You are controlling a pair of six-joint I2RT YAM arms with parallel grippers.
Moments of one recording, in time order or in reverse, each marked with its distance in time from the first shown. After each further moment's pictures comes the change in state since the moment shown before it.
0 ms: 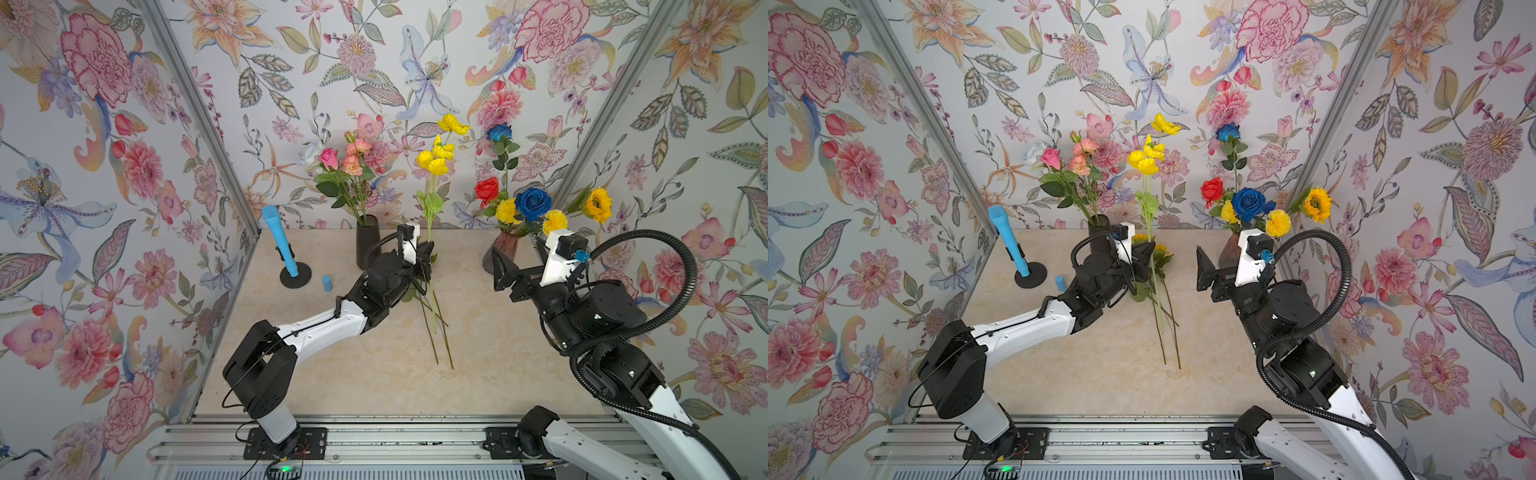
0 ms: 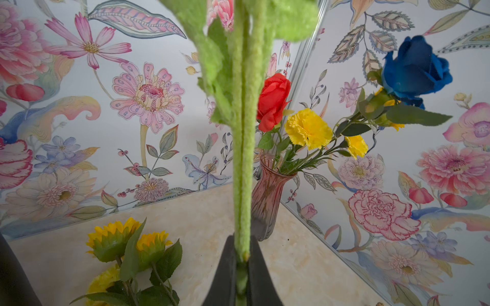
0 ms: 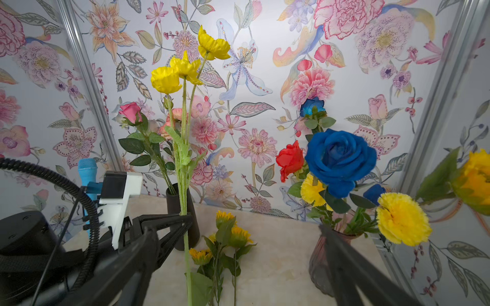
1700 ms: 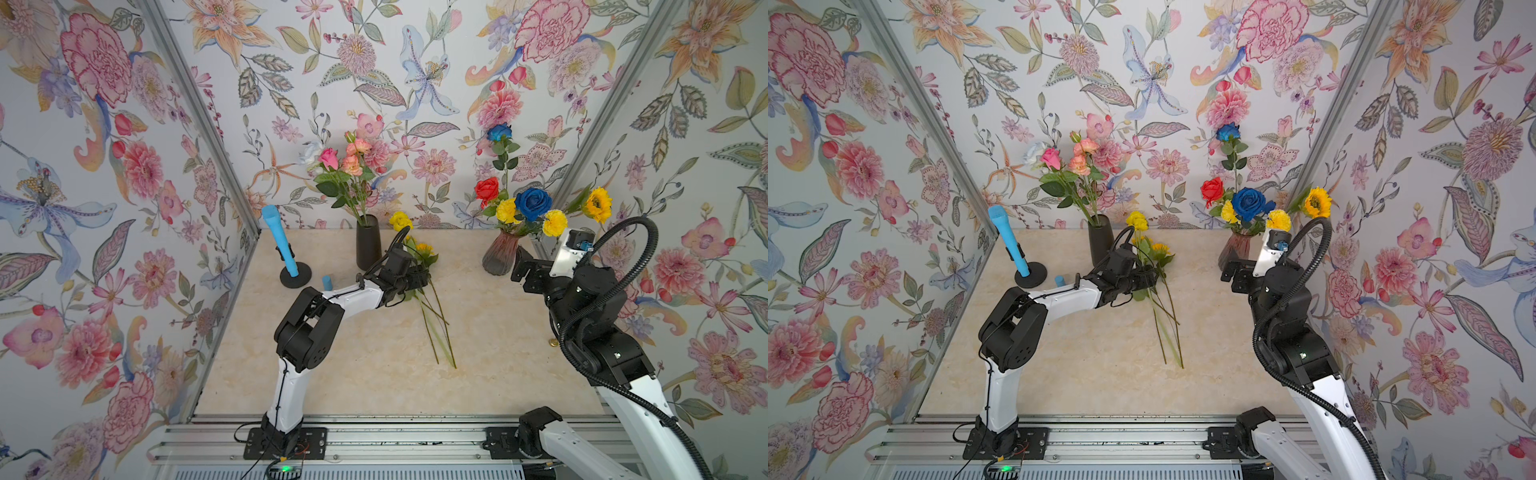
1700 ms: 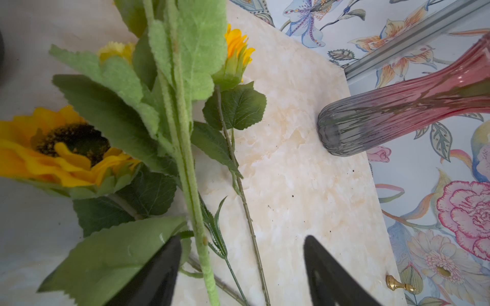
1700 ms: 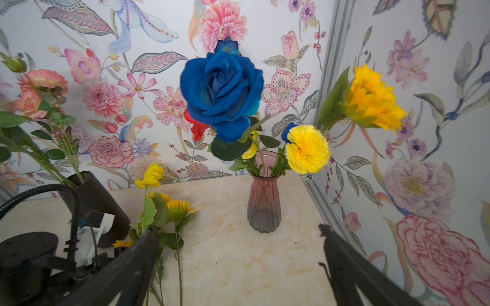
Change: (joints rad) left arm 0.134 0.396 0.221 -0.457 0.180 -0.424; right arm -0.354 0.050 -0.019 -0.148 0.037 0.114
